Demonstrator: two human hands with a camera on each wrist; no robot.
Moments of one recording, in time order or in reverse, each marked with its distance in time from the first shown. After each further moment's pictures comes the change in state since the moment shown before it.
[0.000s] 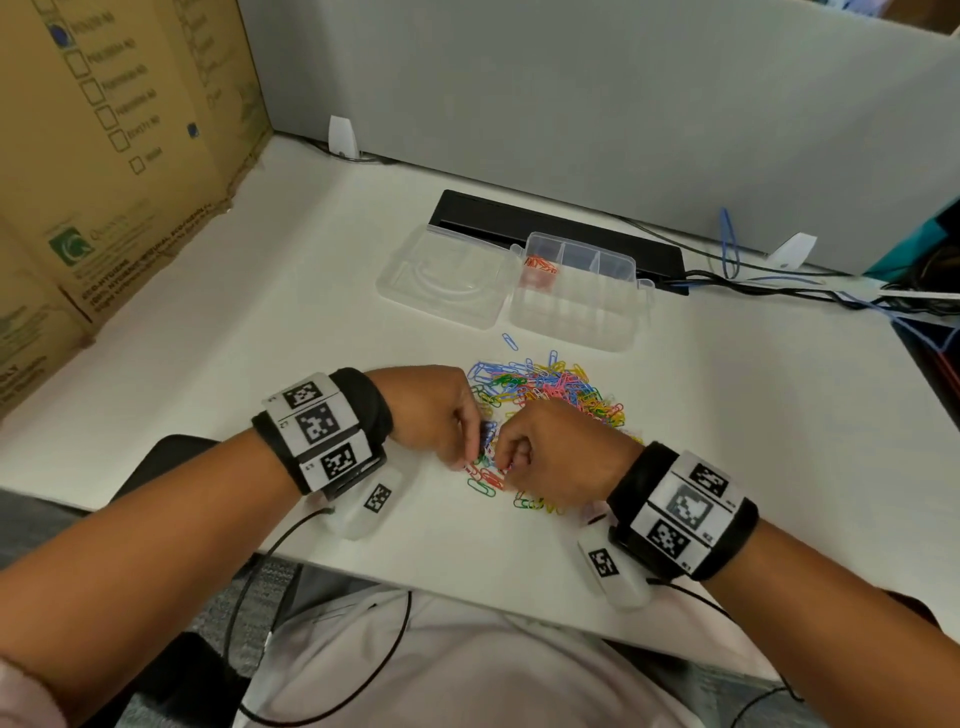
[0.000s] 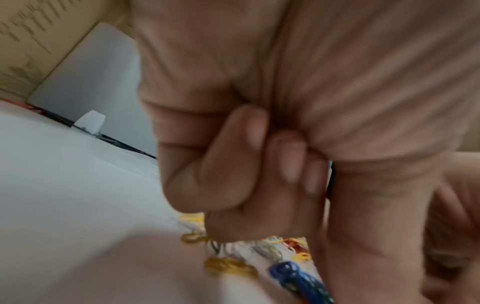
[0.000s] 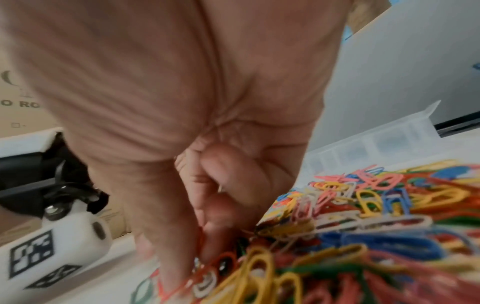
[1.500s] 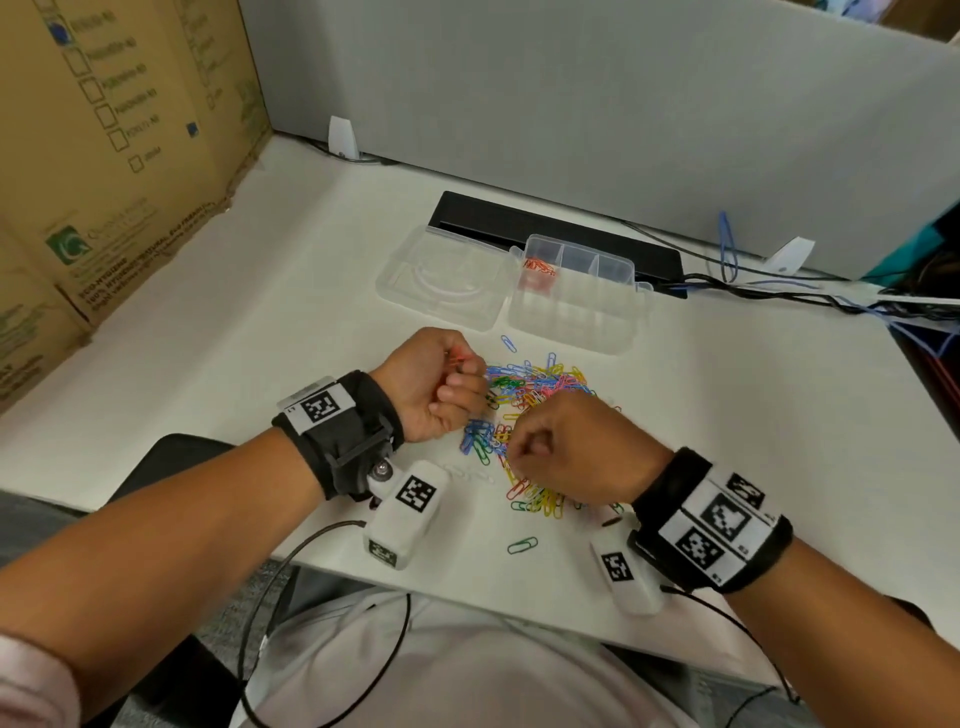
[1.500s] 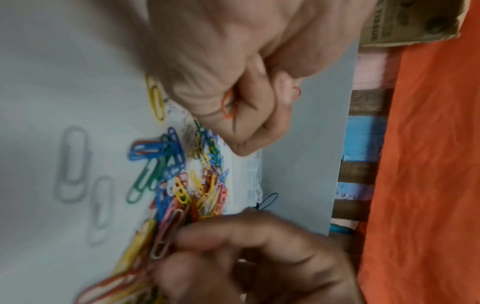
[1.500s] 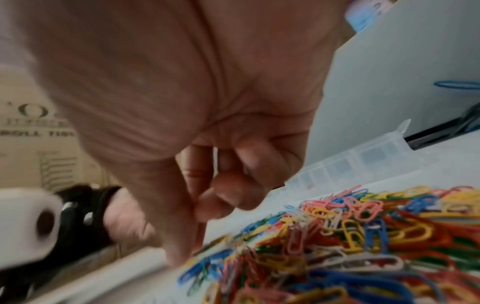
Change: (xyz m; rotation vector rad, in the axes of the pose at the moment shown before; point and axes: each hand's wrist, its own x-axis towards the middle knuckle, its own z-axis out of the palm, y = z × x) left_hand 0.016 0.001 -0.003 -1.691 -0.060 -0.210; right_hand -0.012 0.008 -0.008 0.012 0.145 -0.048
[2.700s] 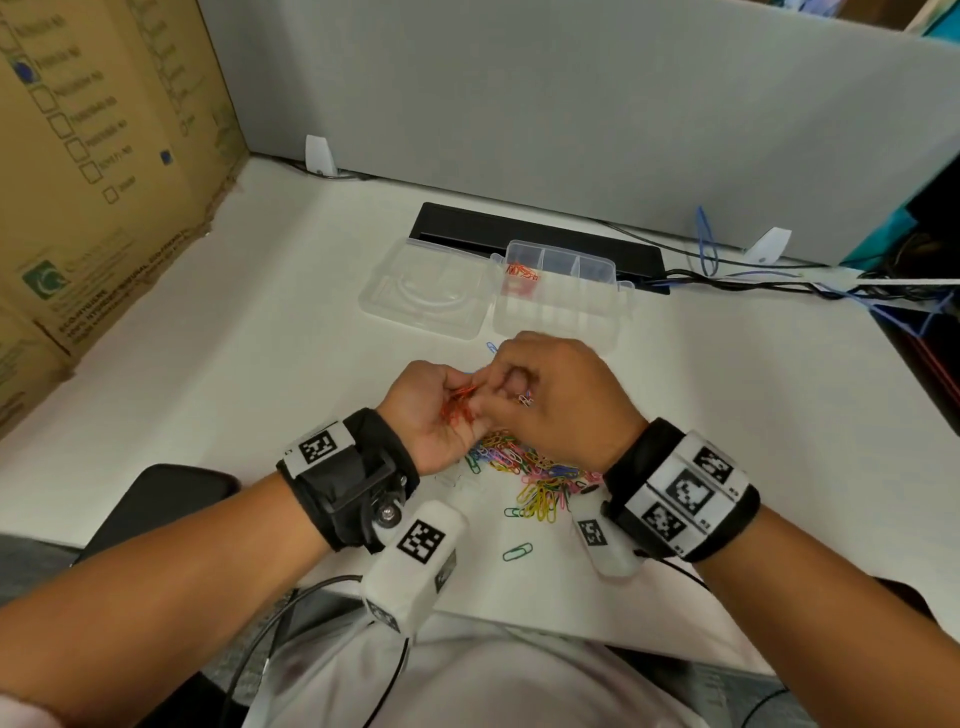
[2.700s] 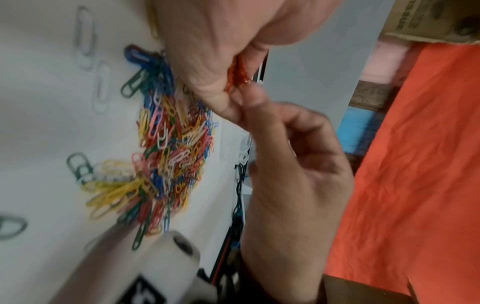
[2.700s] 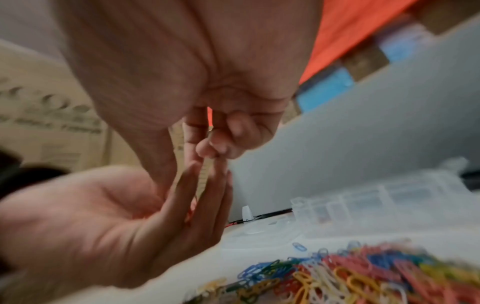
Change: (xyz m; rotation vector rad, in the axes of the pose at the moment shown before) left_hand -0.001 -0.025 0.027 -0.415 0.072 0.168; right_hand 0.016 -0.010 -0.014 0.058 0.447 -0.131
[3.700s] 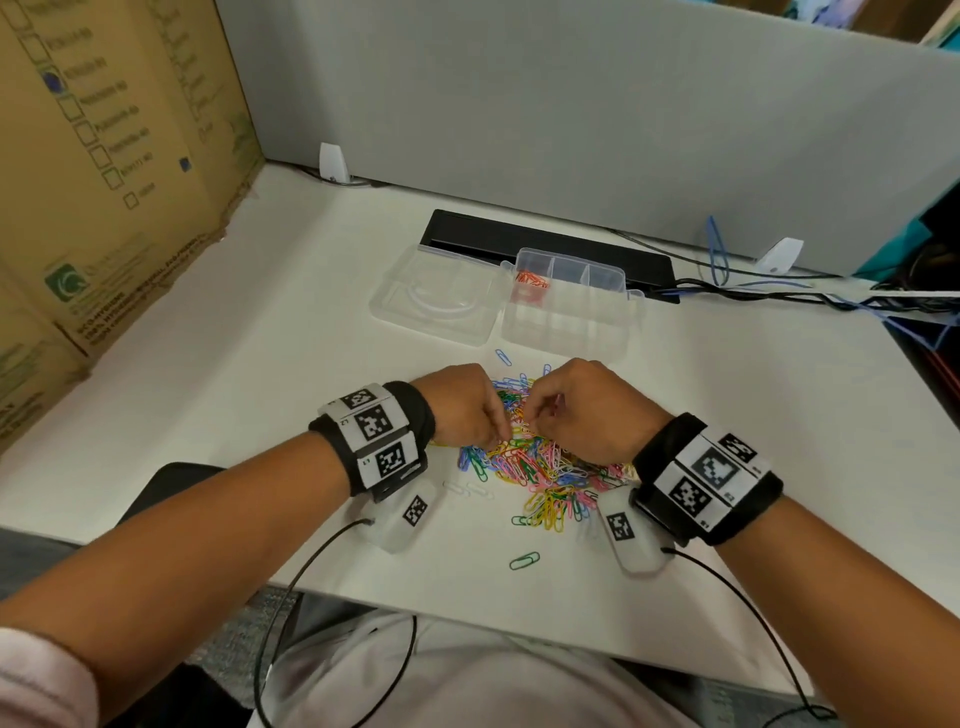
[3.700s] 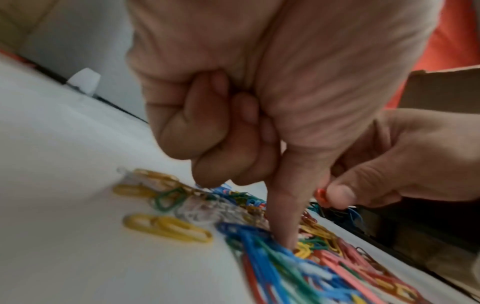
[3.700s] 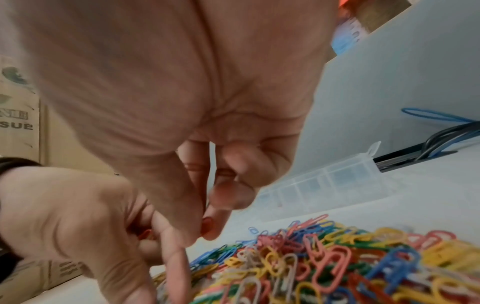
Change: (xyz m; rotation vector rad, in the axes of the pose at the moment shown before) left_hand 0.019 0.020 0.003 1.978 0.001 0.240; right_hand 0.007 0.038 -0.007 -0.056 -0.365 0.204
